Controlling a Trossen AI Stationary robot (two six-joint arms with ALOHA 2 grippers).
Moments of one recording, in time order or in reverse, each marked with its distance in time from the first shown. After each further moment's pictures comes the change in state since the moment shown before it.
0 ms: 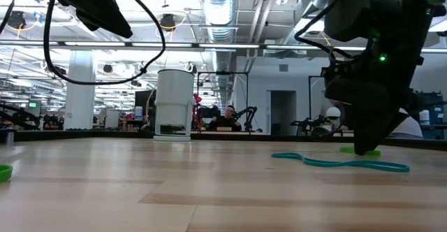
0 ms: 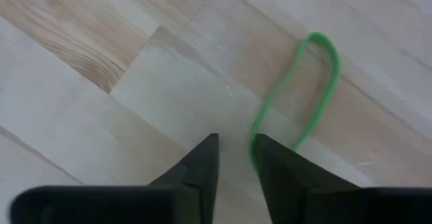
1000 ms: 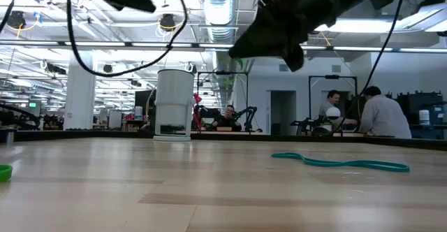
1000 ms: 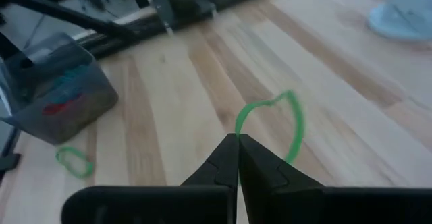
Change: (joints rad) left arm 0.000 0.031 0.000 0.236 -0.041 0.367; right arm -0.038 0.005 0.099 0.876 0.119 -0.741
